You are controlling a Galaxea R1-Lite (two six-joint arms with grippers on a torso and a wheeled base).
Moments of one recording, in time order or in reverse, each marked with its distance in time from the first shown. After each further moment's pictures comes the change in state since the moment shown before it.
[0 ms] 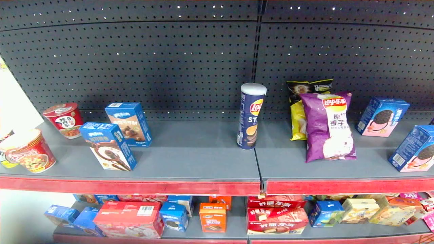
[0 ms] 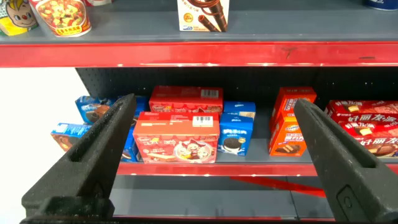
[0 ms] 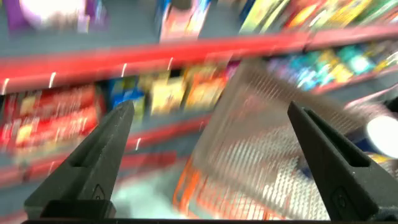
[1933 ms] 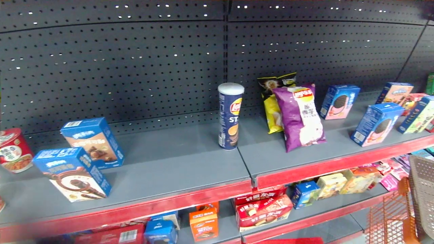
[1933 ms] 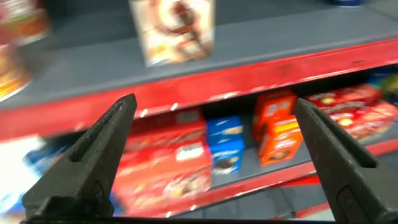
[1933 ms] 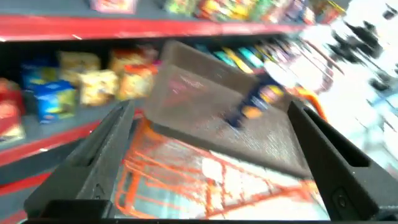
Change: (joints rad) left arm 0.000 0.000 0.000 0.001 -0.015 0.018; right arm 0.002 -0.295 0.182 -0.046 -0.087 -0.203
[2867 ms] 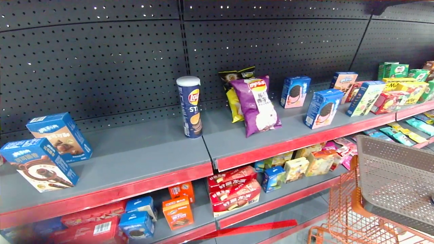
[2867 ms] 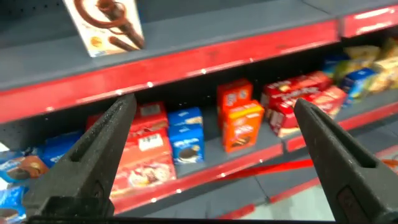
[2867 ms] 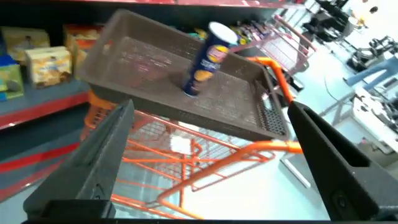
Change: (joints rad) left arm 0.000 0.000 0.000 -0.001 -0.003 0.006; right arm 0.014 -0.016 0.022 -0.001 0.000 0.000
